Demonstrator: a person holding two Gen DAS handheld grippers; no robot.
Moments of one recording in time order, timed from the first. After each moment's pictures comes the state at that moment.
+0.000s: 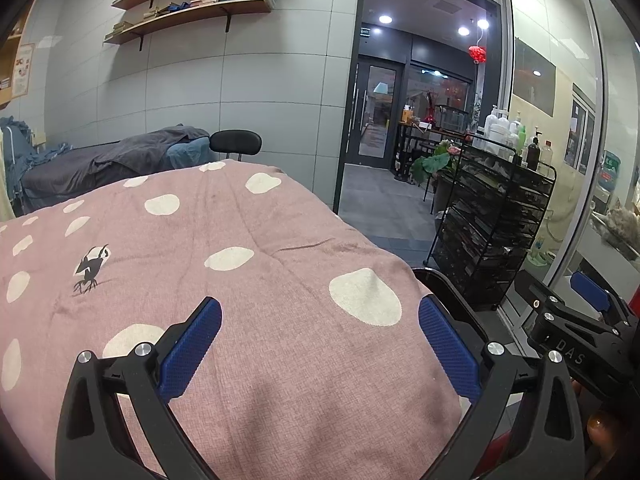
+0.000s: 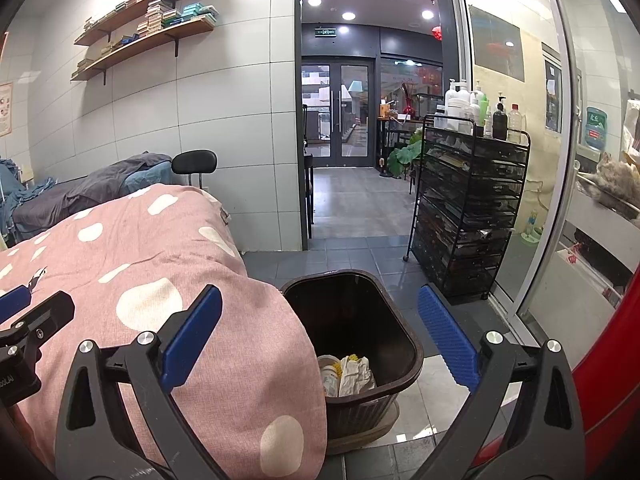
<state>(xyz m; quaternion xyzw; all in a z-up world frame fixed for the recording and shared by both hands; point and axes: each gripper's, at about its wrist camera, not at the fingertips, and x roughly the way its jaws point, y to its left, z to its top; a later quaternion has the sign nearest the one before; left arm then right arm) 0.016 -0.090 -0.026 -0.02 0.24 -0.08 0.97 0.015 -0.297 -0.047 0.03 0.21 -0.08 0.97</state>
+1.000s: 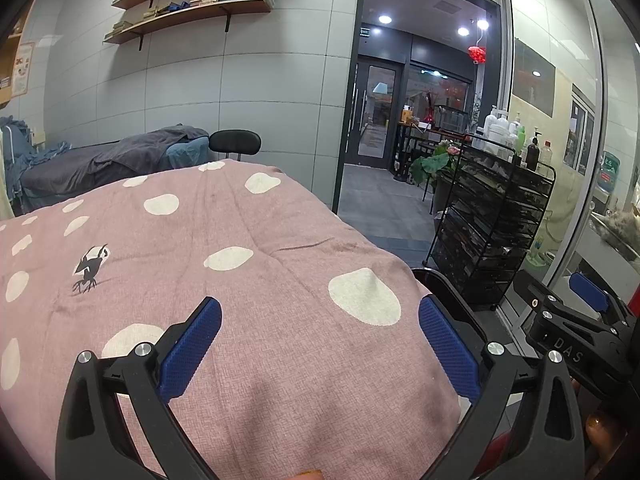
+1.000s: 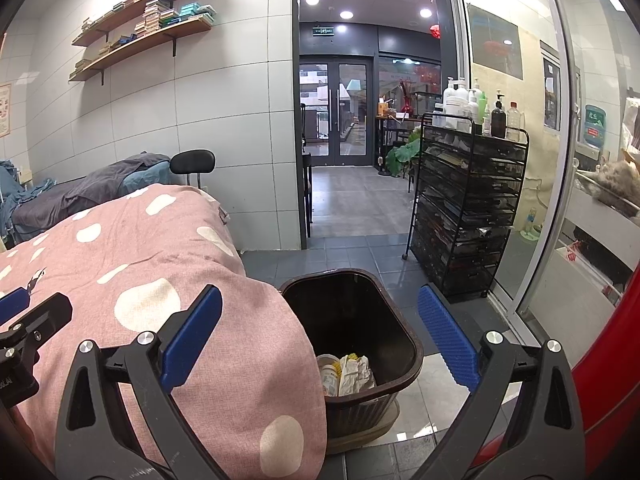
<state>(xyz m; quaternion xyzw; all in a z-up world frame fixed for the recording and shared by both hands) 0.013 -0.094 -0.026 -0.03 0.24 -0.08 0.97 0.015 -0.297 -0.047 0.03 0.21 -0.09 0.97</state>
